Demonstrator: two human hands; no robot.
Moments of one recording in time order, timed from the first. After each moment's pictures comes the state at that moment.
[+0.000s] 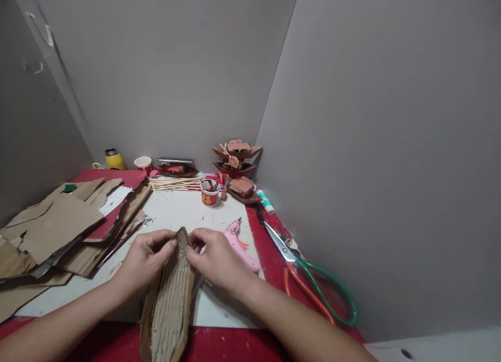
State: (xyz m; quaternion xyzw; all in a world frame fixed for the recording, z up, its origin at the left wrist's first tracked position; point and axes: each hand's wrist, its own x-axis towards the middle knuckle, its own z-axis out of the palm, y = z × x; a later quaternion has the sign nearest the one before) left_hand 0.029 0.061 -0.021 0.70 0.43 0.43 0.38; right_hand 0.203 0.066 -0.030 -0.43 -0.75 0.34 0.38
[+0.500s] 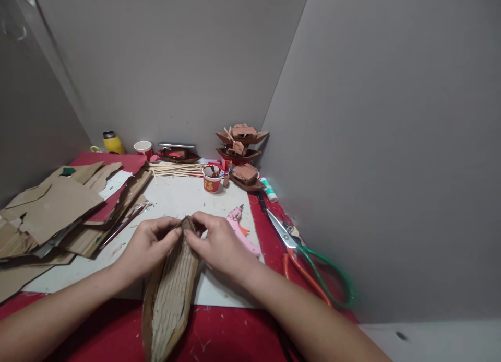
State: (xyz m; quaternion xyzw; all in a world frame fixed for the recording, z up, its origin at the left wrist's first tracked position) left_hand 0.035 0.056 -0.022 0.70 0.43 0.41 0.40; right_hand 0.204 0.064 -0.027 -0.42 -0.76 0.31 0.38
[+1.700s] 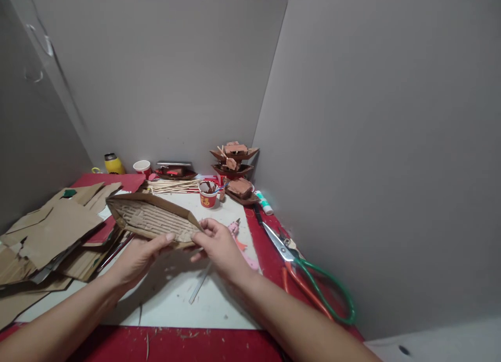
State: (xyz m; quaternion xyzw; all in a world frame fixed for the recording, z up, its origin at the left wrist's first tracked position) left_hand 0.026 0.068 -0.022 0.51 0.37 0.48 0.61; right_hand 0.201 0.071 -0.018 -0.42 -0.46 0.62 0.48
